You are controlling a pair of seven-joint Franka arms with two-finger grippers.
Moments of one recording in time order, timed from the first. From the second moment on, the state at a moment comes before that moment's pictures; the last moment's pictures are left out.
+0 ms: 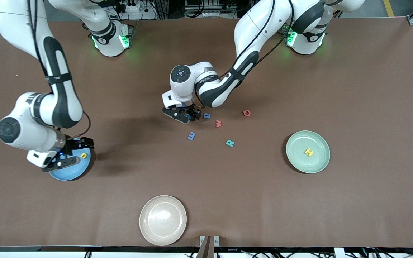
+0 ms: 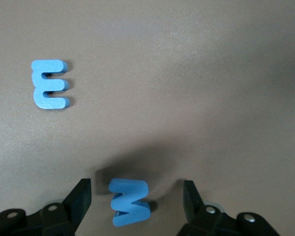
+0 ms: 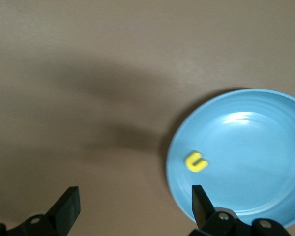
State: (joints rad) left arm -0.79 0.96 -0.28 -1.30 0.29 2.28 -0.67; right arm 0.33 0.48 -0.34 -1.81 0.22 2.16 -0.41
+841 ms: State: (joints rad) left arm -0.79 0.96 -0.28 -1.30 0.28 2.22 -0.73; right arm 0.41 0.51 -0.34 -1.81 0.22 2.15 -0.32
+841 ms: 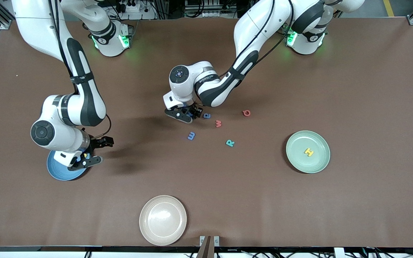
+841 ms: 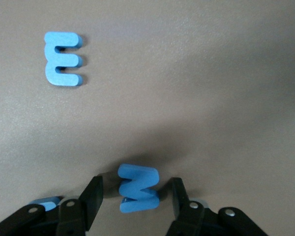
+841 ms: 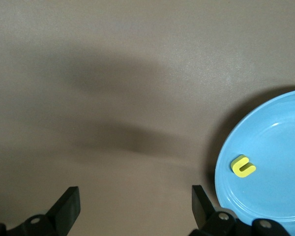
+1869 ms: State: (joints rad) left arm -0.66 0.80 -0.28 -1.26 0.27 1.96 -0.74; right arm 0.41 0.51 -0.34 -1.81 0.22 2.15 -0.32
